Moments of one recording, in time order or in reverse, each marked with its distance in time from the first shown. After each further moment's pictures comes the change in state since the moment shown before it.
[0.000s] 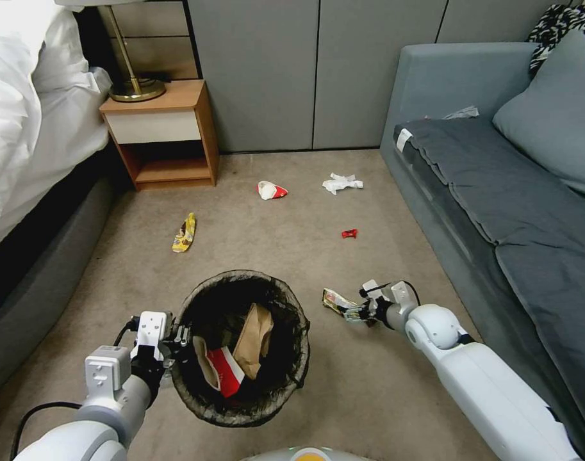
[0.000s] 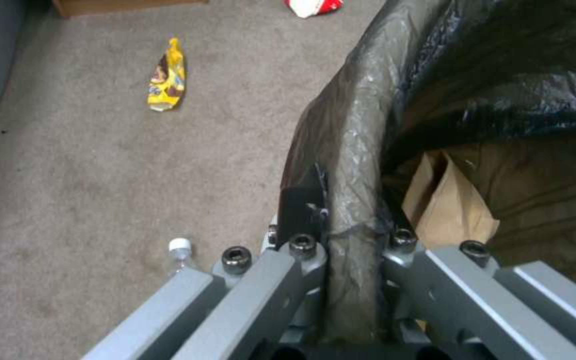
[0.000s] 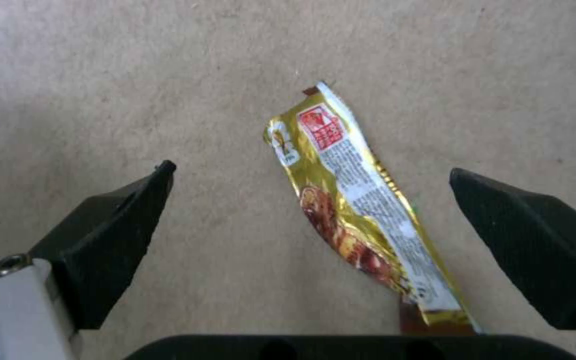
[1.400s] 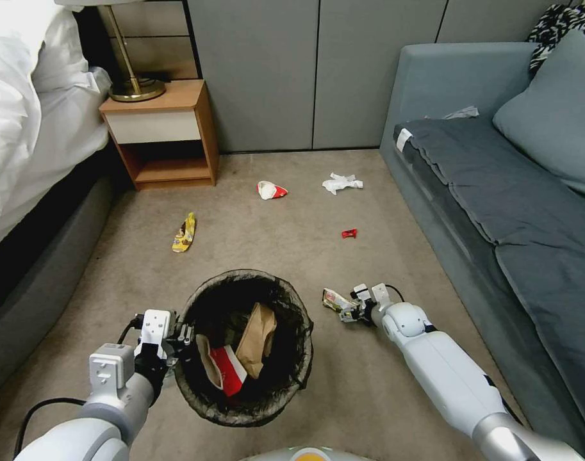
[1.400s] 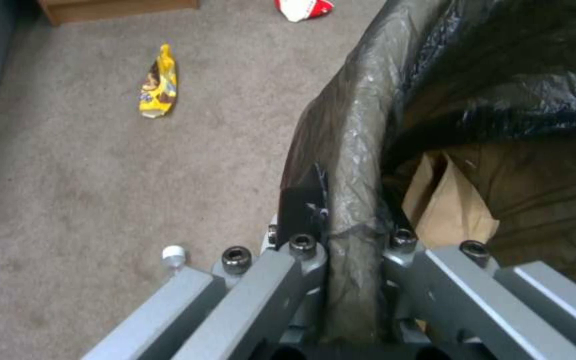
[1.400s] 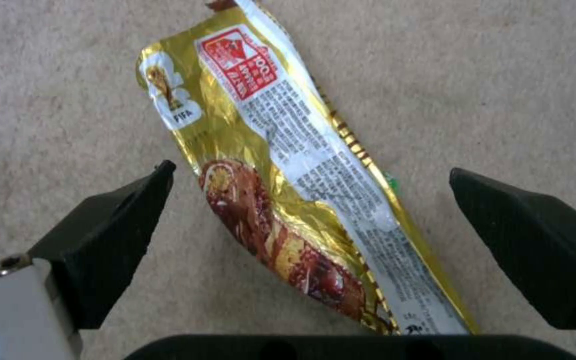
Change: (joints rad) left arm -0.013 0.016 0.015 0.000 0.001 0.003 0.003; right arm 0.146 0.161 -0.013 -0.392 -0.123 0.075 0.039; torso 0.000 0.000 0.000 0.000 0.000
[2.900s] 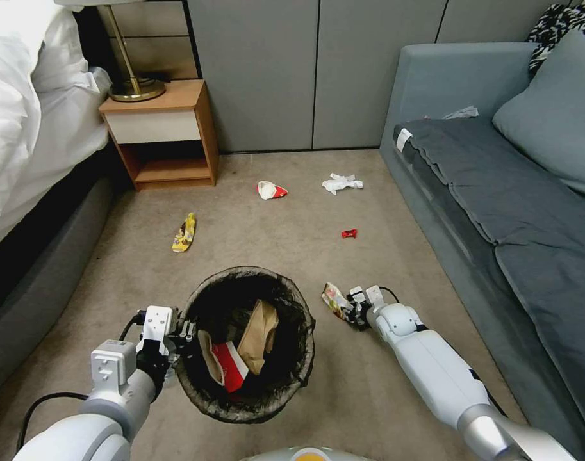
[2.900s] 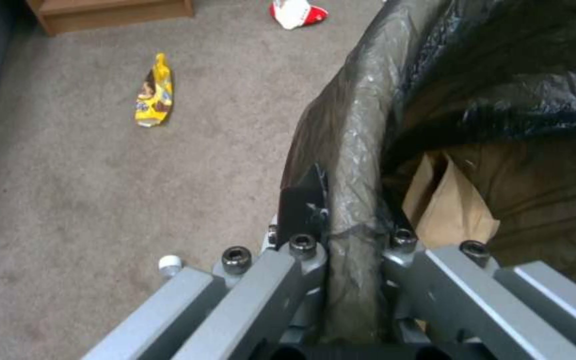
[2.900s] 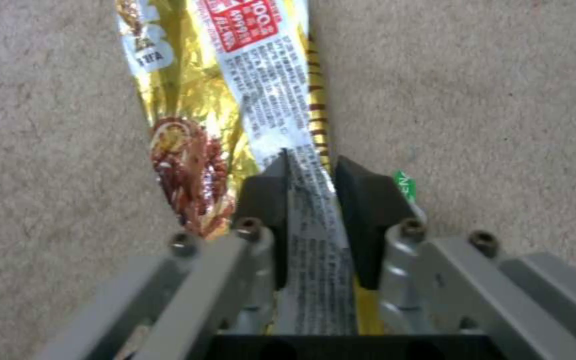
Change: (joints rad) left arm -0.014 0.009 0.007 0.000 0.000 -0.001 0.001; right arm 0.033 0.049 0.015 -0.098 -0.053 0.030 -0.007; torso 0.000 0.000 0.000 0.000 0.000
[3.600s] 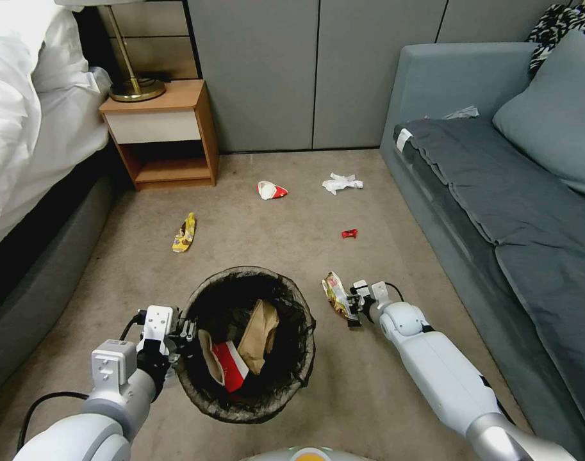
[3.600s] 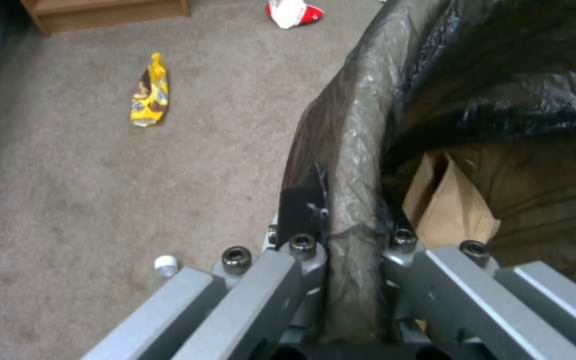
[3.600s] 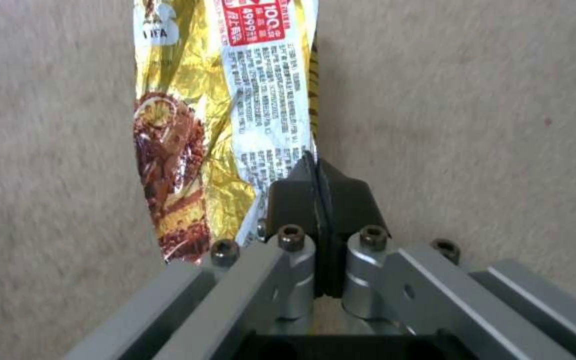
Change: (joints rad) left arm 0.002 0.001 0.007 0.000 0.001 -0.001 0.000; right arm -0.064 -0.039 0.034 0.144 0.081 0.009 0.057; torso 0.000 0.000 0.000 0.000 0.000
